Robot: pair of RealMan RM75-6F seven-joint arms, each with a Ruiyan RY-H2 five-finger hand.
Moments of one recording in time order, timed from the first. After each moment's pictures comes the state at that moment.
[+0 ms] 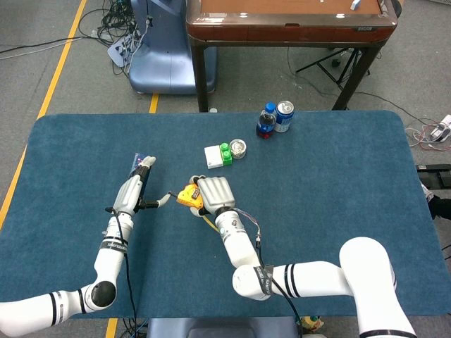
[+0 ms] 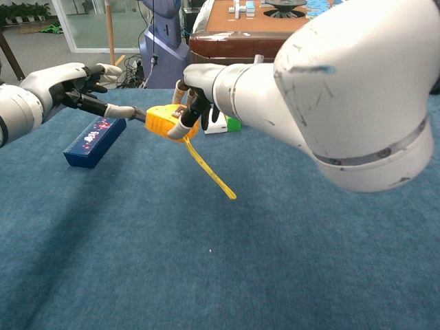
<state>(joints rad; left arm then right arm) -0.68 -1.56 -0.39 -1.62 0.76 1.10 0.08 1.26 -1.80 0.44 -1.54 -0.24 1.13 -0.80</state>
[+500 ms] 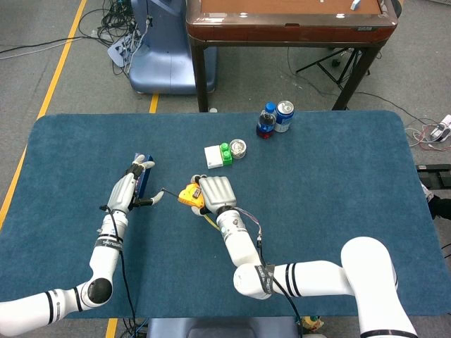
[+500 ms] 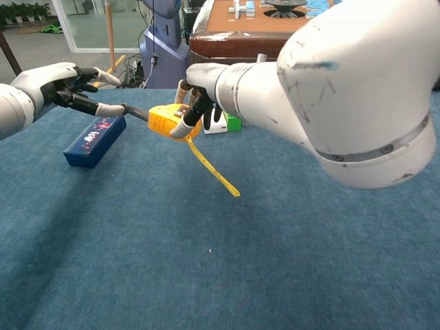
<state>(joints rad) -0.67 -1.55 -0.39 -1.59 0.75 1.08 0.08 1.25 -1.79 0.44 -1.54 -0.23 1.12 -0.80</state>
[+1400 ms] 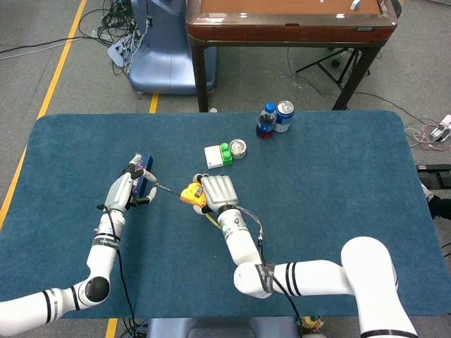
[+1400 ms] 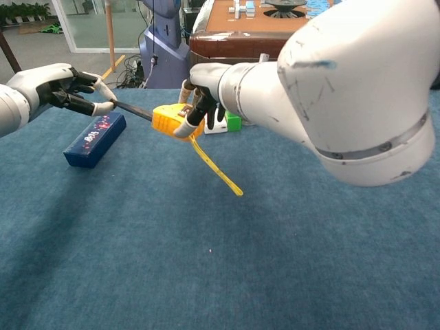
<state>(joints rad) -0.67 -1.53 -0.39 -1.58 0.74 1.06 0.07 1.25 -1.79 0.44 -1.53 -0.22 1.13 -0.80</state>
